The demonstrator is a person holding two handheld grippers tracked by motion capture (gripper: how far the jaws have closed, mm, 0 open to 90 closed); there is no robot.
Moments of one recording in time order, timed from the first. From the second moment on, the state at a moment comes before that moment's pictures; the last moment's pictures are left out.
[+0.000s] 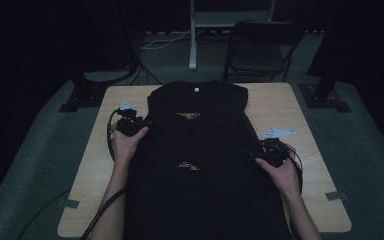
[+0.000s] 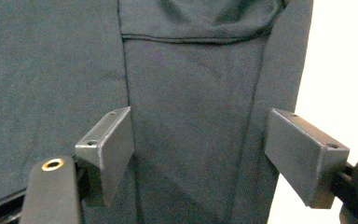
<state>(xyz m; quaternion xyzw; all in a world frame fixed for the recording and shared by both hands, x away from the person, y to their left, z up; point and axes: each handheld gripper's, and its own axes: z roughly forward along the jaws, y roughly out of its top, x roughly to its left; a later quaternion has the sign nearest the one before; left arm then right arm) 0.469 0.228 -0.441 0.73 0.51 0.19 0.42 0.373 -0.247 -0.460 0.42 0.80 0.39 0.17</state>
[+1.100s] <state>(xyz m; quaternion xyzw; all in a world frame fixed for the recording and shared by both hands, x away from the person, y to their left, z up) 0.530 0.216 -0.455 0.72 0.54 0.20 0.39 0.373 -0.243 -0.460 0.41 0.81 0.37 0.18</state>
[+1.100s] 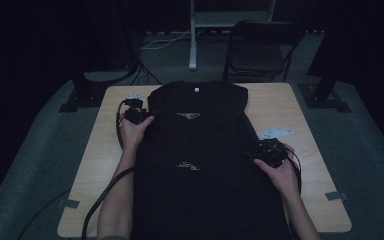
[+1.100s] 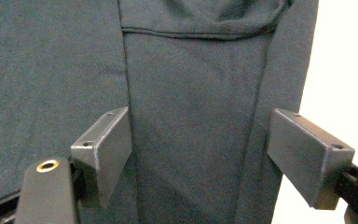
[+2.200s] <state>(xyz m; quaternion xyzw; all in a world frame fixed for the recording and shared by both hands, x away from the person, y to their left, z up) 0.530 0.201 -0.455 0.72 0.54 0.23 0.38 0.391 -0.234 -0.437 0.43 0.80 0.40 0.16</state>
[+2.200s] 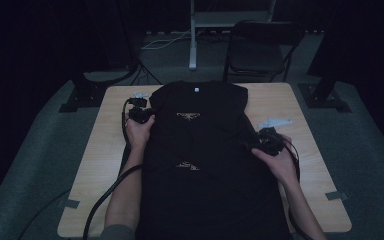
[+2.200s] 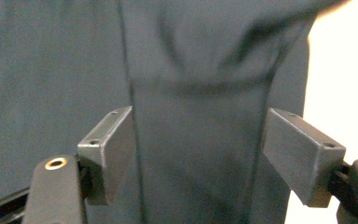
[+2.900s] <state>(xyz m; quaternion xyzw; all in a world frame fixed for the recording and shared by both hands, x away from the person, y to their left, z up) 0.526 0.200 -0.456 0.71 0.55 0.23 0.38 0.543 -0.226 -0.445 0.60 0.69 0.38 0.14</state>
